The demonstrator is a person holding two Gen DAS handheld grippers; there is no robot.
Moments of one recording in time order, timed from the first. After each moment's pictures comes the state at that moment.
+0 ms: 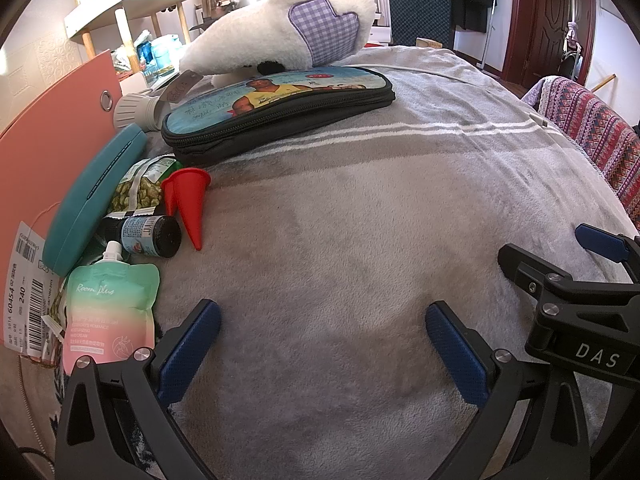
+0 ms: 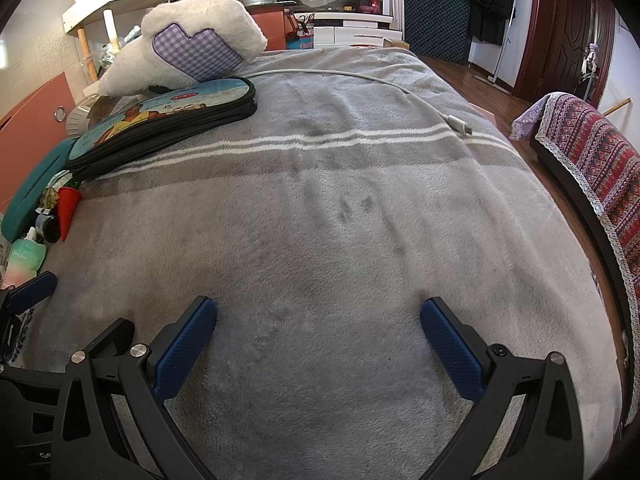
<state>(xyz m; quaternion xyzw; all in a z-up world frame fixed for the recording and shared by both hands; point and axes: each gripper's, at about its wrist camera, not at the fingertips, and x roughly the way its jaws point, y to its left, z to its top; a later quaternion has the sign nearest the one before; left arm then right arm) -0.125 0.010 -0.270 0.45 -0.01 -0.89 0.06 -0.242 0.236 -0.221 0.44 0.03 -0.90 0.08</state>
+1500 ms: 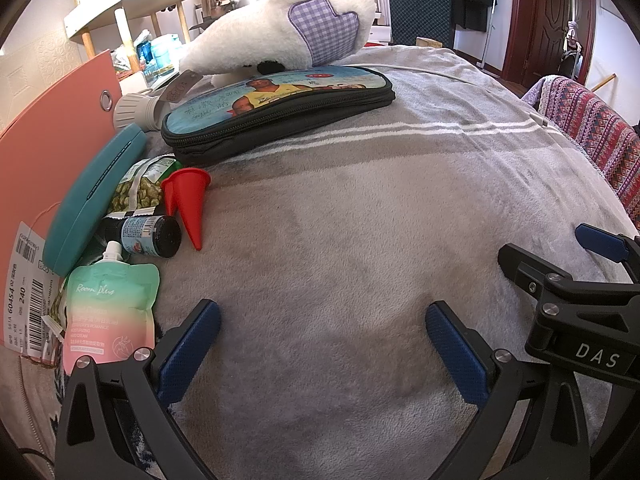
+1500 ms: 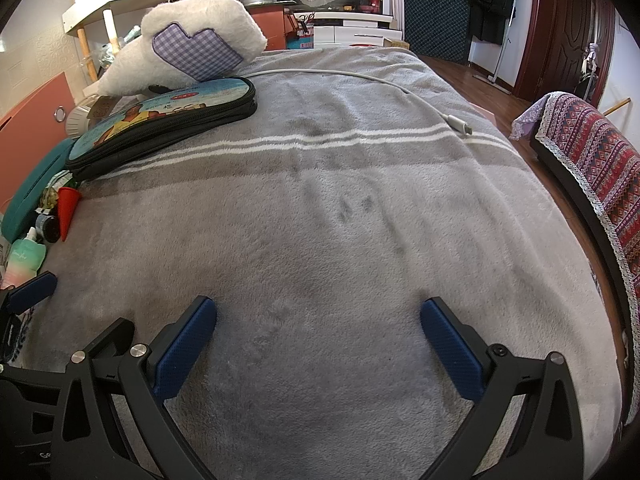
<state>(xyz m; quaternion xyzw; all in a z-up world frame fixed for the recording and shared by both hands) -0.123 0.009 -0.270 0.45 -0.01 -0.89 0.06 -0.241 0.237 -0.221 0.44 0.03 -0.89 0.08</state>
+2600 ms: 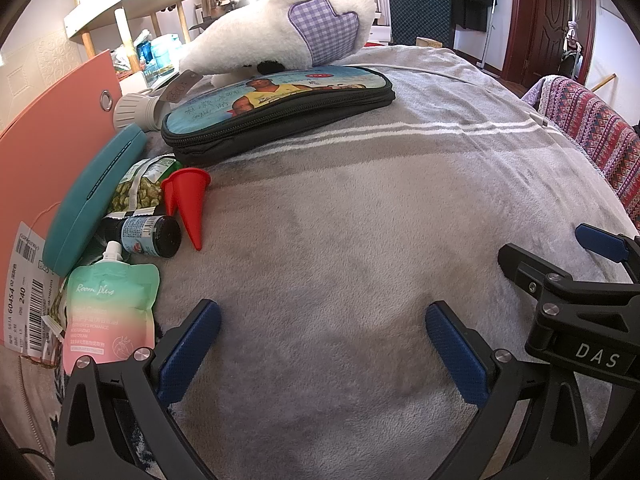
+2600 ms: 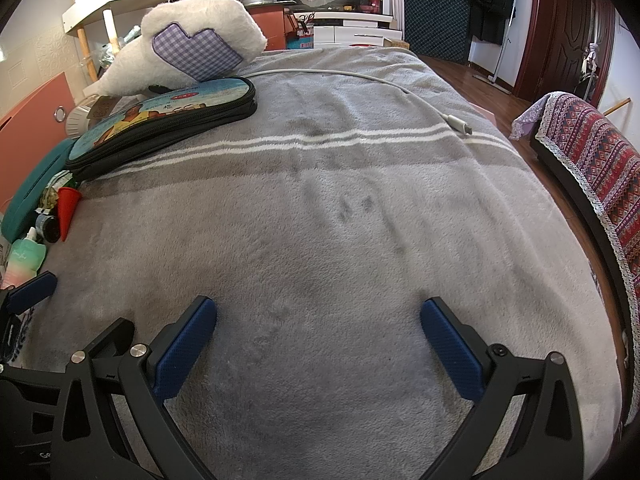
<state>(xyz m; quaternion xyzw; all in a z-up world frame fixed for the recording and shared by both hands) -0.126 0.011 -0.271 0.45 -0.01 -0.89 0.06 -0.241 0.237 -0.222 0.44 0.03 -0.89 0.08</state>
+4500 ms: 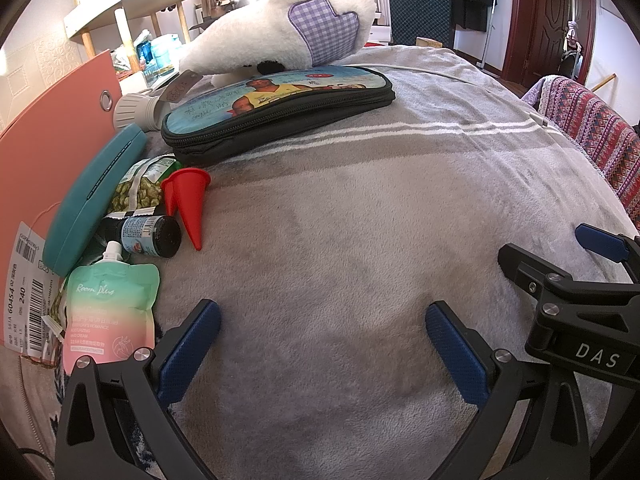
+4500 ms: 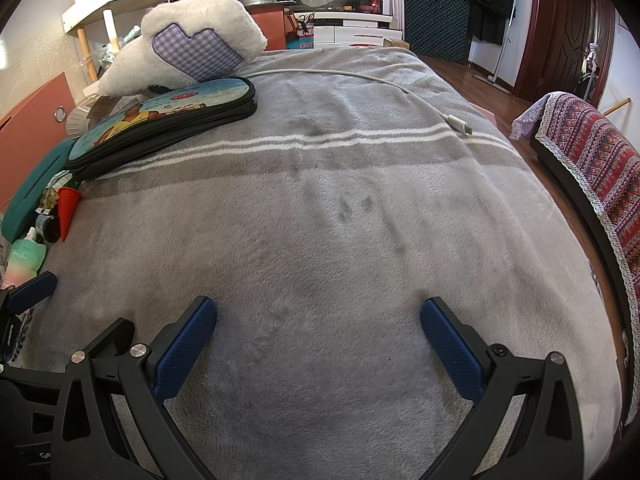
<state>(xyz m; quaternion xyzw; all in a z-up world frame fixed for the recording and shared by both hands) -0.123 0.010 -0.271 0.45 -0.01 -0.89 0.06 -0.242 0.236 -0.220 0.44 0.03 -0.89 0.08</state>
